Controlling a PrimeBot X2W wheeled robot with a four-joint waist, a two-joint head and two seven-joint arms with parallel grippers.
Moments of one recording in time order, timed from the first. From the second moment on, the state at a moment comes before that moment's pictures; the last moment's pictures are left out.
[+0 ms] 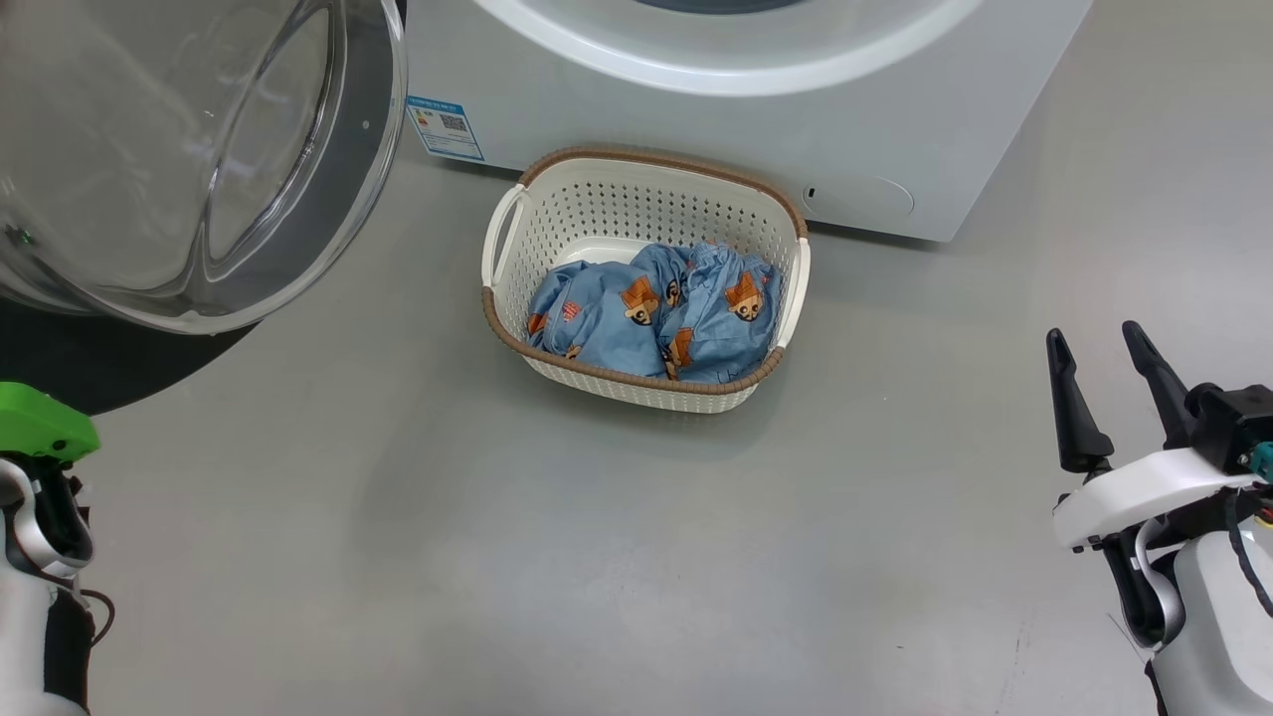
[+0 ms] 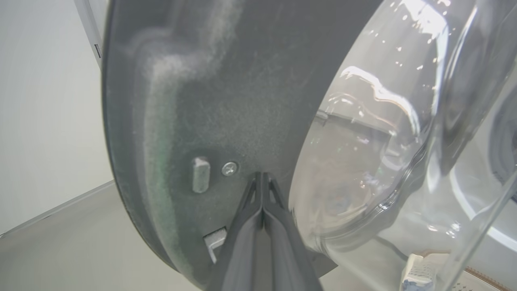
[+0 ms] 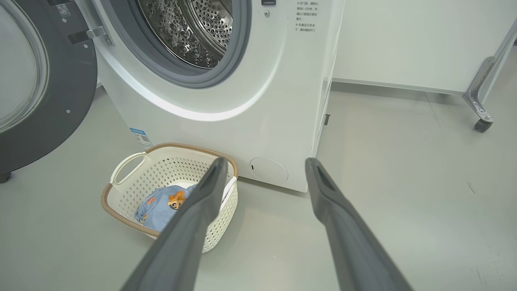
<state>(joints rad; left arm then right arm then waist) -0.30 0.30 0.10 0.55 -0.60 0.12 -0.25 -0.08 -0.22 0.10 0.33 0.27 0.12 -0.25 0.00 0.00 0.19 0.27</state>
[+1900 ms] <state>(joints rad) -0.12 0.14 -0.03 0.26 -0.34 -0.05 -0.25 -0.07 -0.13 0.11 0.37 0.29 0.12 -0.25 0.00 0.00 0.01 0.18</state>
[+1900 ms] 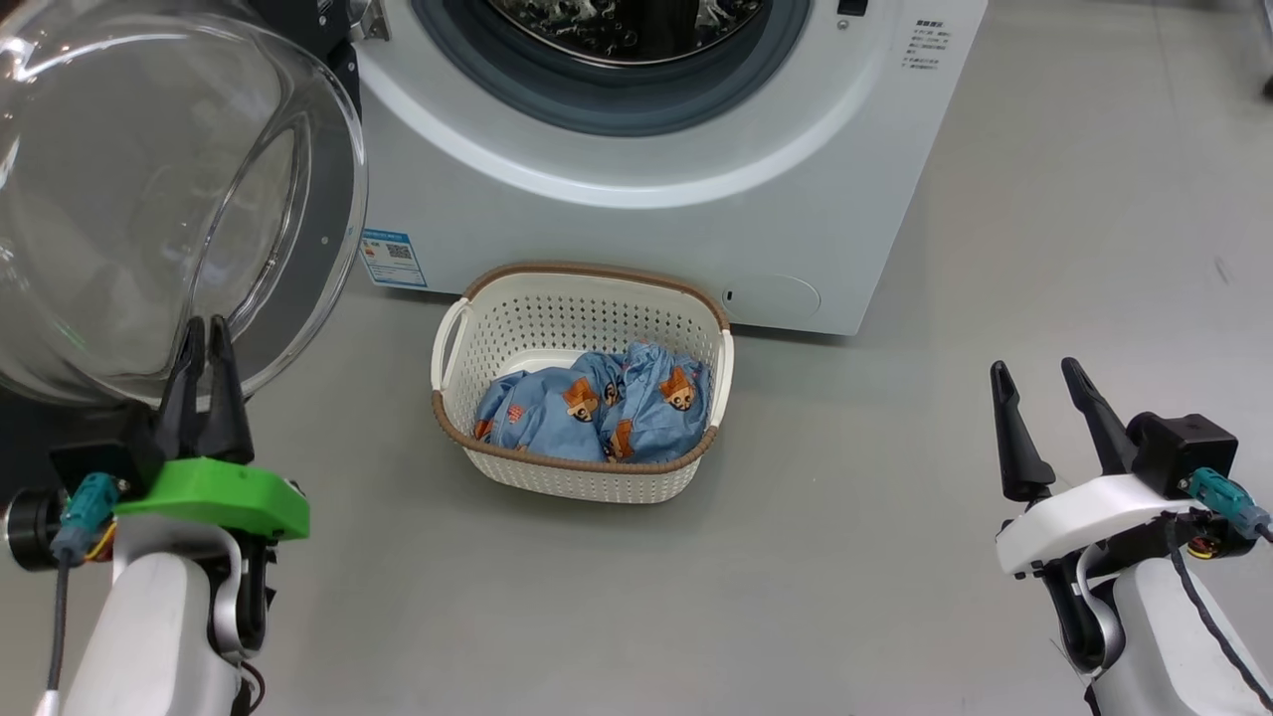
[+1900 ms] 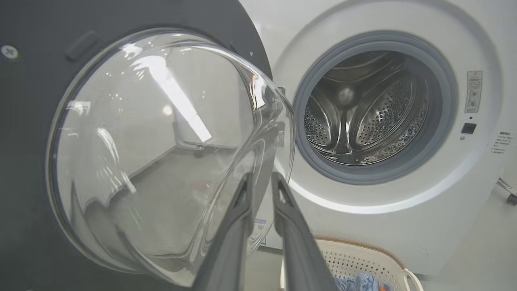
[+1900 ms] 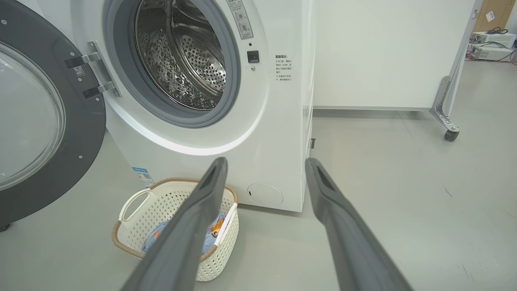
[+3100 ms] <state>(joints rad) 0.04 0.12 -0.05 0.24 -0.32 -0.09 -0.25 -0.03 -0.13 0.06 0.25 0.28 0.12 -0.25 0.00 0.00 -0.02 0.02</state>
